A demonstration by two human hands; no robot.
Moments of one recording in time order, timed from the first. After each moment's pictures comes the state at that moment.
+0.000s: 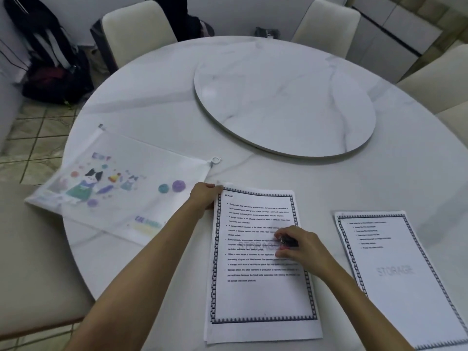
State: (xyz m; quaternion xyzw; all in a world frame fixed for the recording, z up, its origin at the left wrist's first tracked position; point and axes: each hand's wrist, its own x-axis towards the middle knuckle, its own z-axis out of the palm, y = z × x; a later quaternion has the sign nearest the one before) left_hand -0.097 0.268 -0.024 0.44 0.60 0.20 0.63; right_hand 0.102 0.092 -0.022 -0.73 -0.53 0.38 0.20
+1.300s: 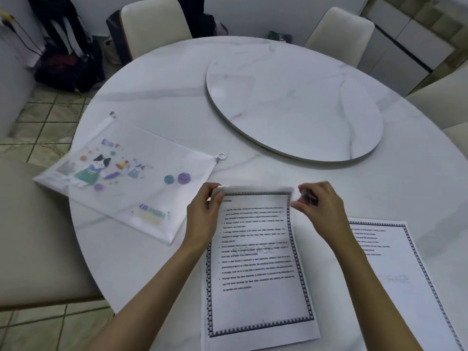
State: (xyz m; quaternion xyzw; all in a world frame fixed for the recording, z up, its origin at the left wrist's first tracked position) left_hand -0.118 0.185 -0.004 0.54 0.53 0.42 0.49; right_hand 0.105 0.135 0.044 -0.76 -0.55 0.17 0.29
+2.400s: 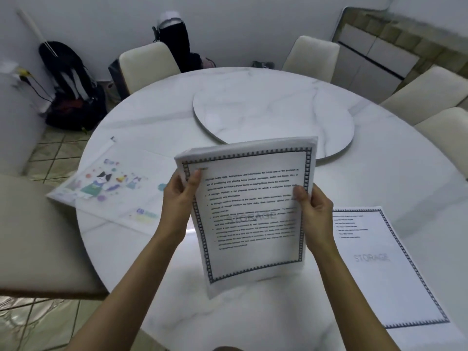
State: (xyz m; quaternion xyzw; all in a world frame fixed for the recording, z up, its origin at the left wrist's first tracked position) left_hand -0.127 0.144 0.076 0.48 0.41 0.54 0.56; right_hand 0.084 0.067 0.064 -0.59 -0.41 0.28 0.64
